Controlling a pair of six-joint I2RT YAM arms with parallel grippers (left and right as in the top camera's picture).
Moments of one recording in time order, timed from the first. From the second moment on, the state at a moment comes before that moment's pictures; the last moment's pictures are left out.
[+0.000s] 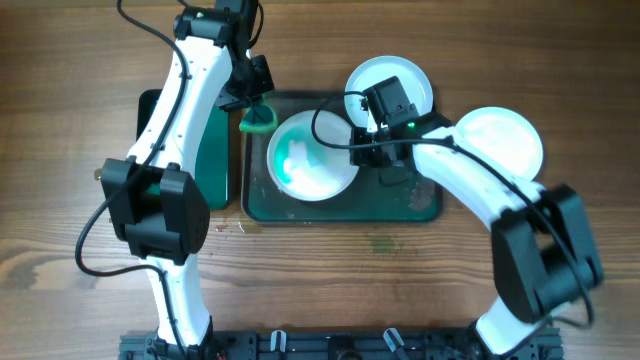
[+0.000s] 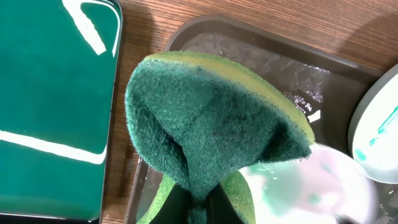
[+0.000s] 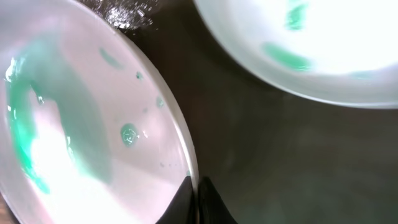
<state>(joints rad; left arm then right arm) -0.22 2.12 2.02 -1.29 0.03 -0.49 0.47 1.79 1.20 -0.57 -0.10 0.46</state>
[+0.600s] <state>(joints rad) -0.22 2.12 2.02 -1.29 0.03 -0.49 0.84 1.47 1.20 -0.68 0.97 0.32</state>
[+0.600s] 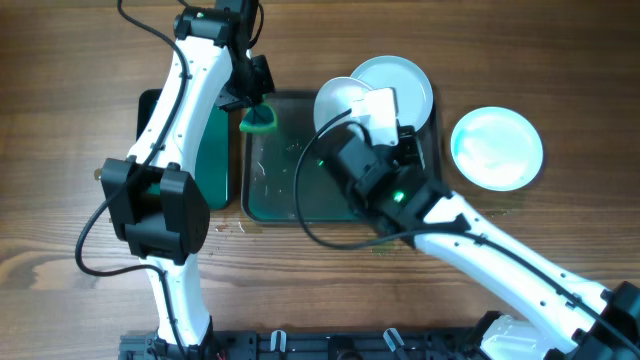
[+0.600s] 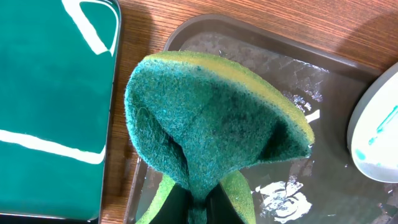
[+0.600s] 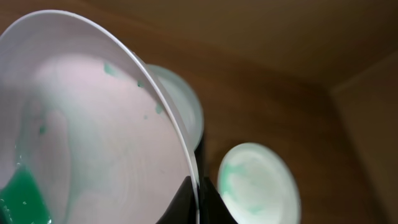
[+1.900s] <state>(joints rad) -0.22 2.12 2.02 -1.29 0.03 -0.49 0.70 1.47 1.18 -0.67 0.37 0.25</state>
